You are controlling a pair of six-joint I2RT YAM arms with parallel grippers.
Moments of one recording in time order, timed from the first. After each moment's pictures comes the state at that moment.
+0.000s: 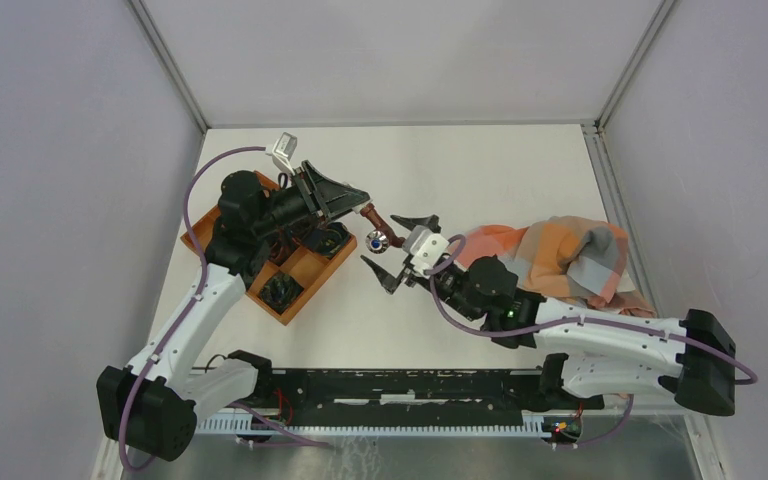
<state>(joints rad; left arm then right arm) -0.30 1.05 0.88 0.16 0.74 -1.09 1.19 1.08 0.74 0.54 0.21 -0.32</state>
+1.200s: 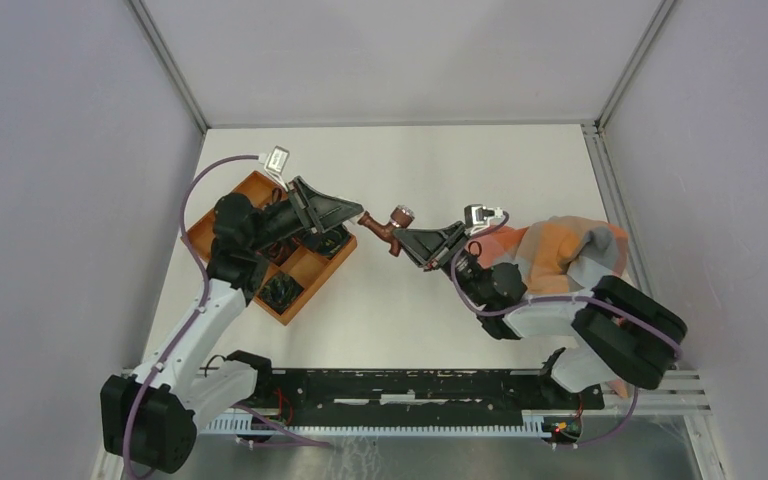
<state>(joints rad) -0.29 0.99 0.72 0.40 0.81 -1.04 0.88 1.39 0.38 1.46 0.04 1.33</state>
